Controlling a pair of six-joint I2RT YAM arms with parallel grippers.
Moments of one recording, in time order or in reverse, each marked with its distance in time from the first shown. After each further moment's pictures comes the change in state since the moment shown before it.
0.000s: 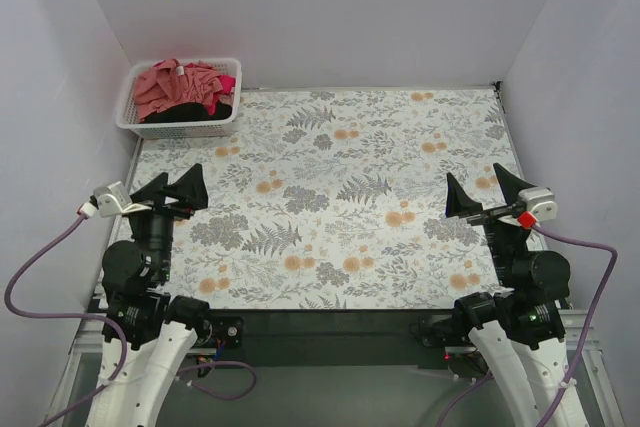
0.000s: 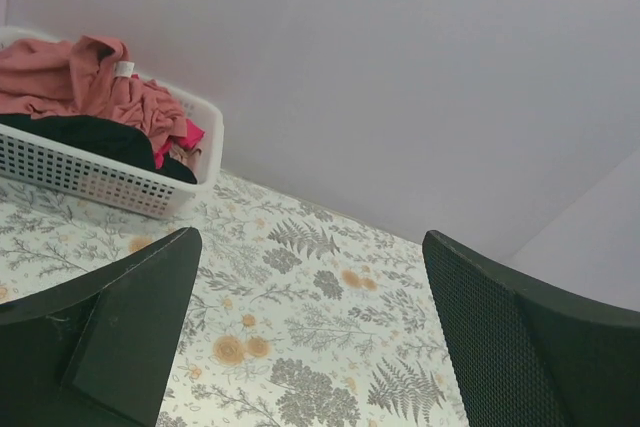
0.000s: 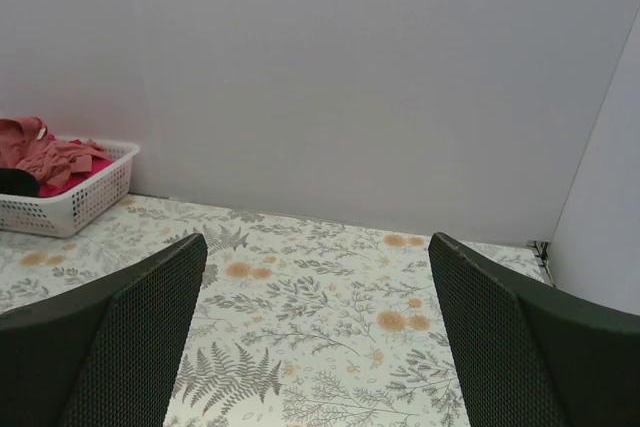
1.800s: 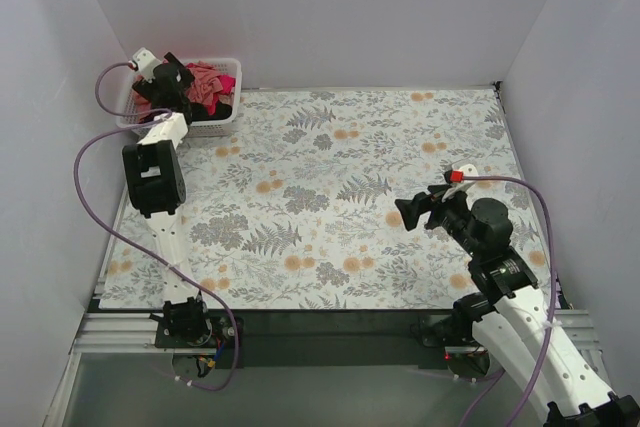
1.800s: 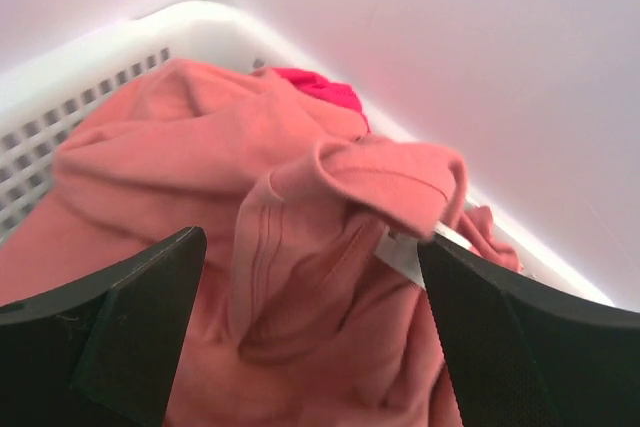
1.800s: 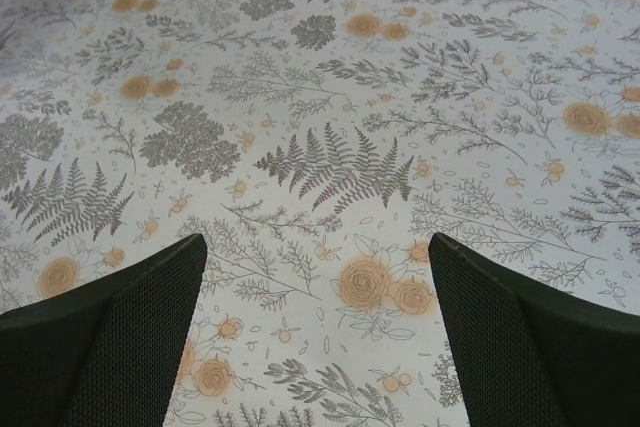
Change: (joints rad) left arm 0.375 2.099 1.214 0.452 -0.175 0.031; right arm 0.085 0.348 -0.070 -0.129 -0.188 0.146
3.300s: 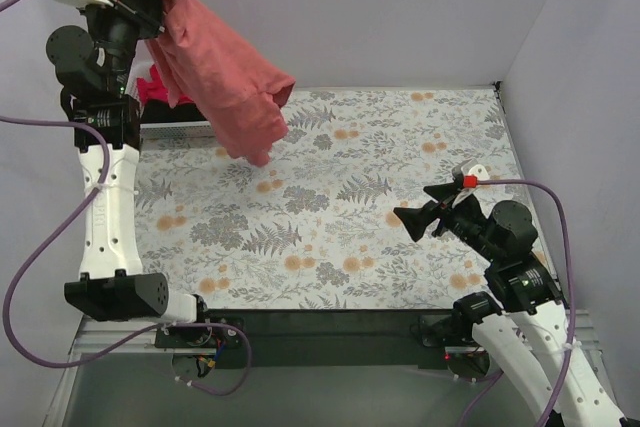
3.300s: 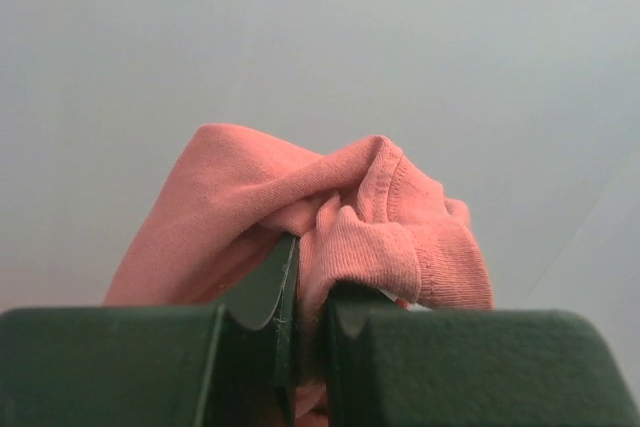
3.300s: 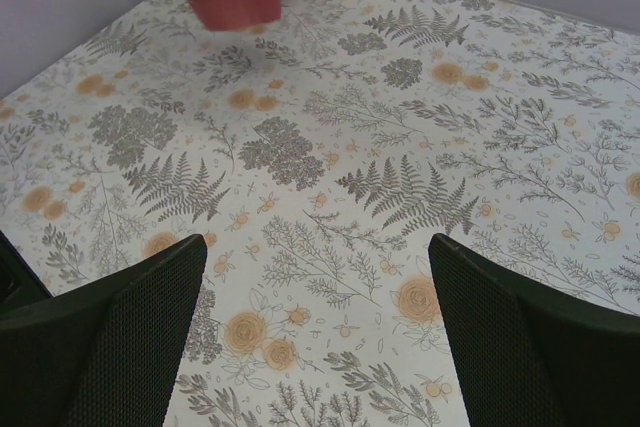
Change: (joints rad) left arm -0.042 -0.896 -0.048 -0.227 0.695 -0.086; right arm 0.000 -0.067 0.163 -0.195 -0.201 -0.001
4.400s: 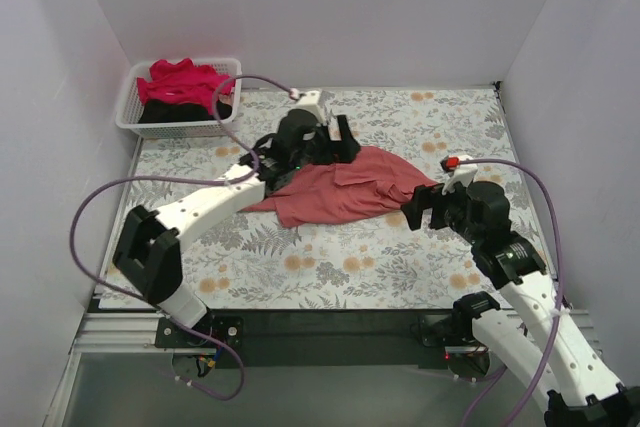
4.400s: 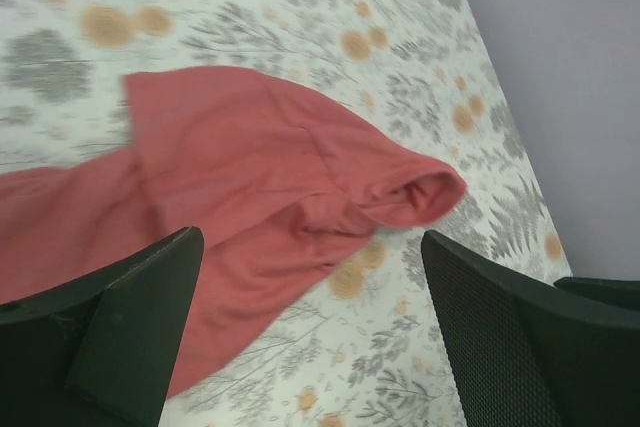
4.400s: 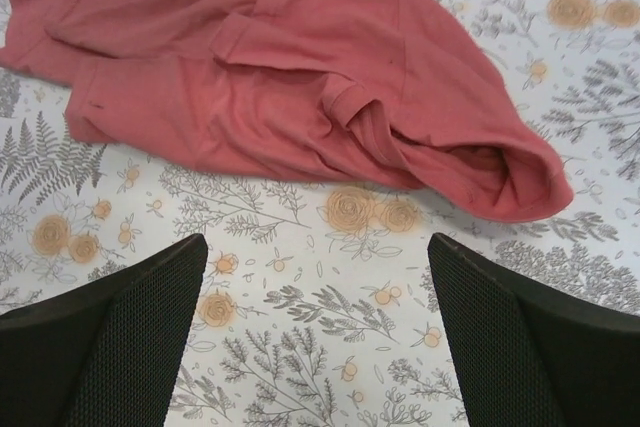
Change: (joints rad) left arm -0.861 0.217 -0.473 -0.175 -0.321 -0.043; right arm 0.000 0.144 0.018 -0.140 0.259 0.022
